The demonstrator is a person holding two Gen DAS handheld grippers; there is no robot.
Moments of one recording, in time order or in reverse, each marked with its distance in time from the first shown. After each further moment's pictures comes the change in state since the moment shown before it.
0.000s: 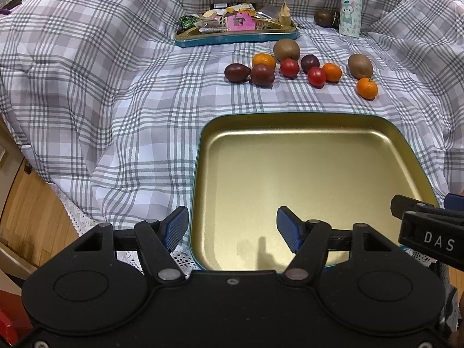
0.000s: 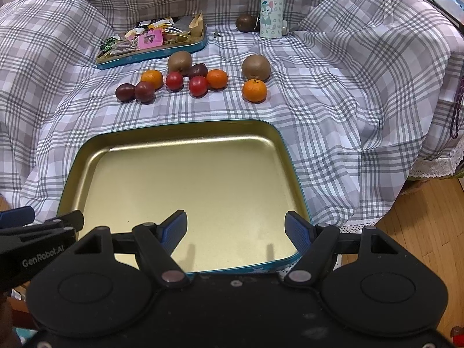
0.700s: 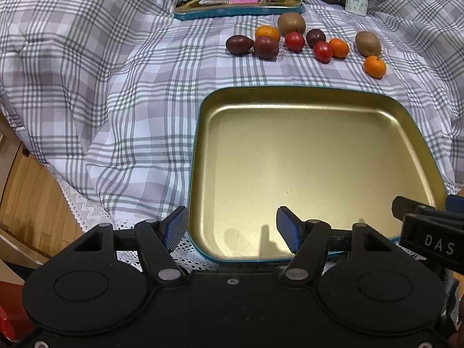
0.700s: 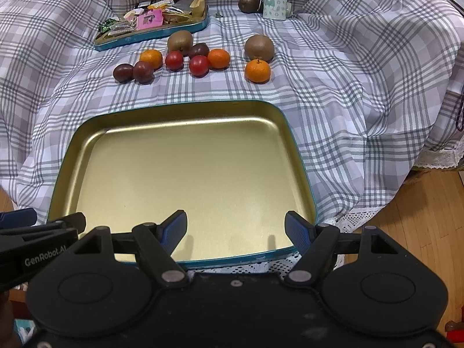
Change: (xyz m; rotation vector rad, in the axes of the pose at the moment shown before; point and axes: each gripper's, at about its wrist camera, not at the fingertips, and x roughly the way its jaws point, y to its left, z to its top) left arm 0.016 0.002 -0.001 -0.010 0.108 -0.002; right arm 0.015 0.005 0.000 -0.019 0.089 -0.007
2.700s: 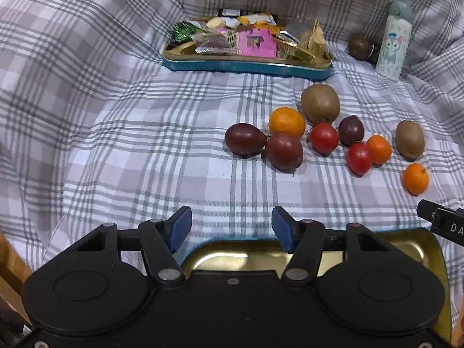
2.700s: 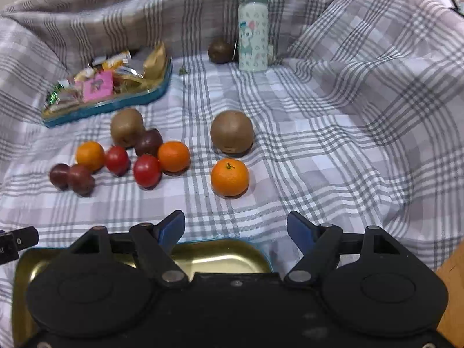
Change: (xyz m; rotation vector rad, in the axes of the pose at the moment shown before) left arm 0.086 0.011 0.132 -0.089 -0.115 -0.048; right arm 0.107 -0.032 0.143 0.081 -0.150 -0.033
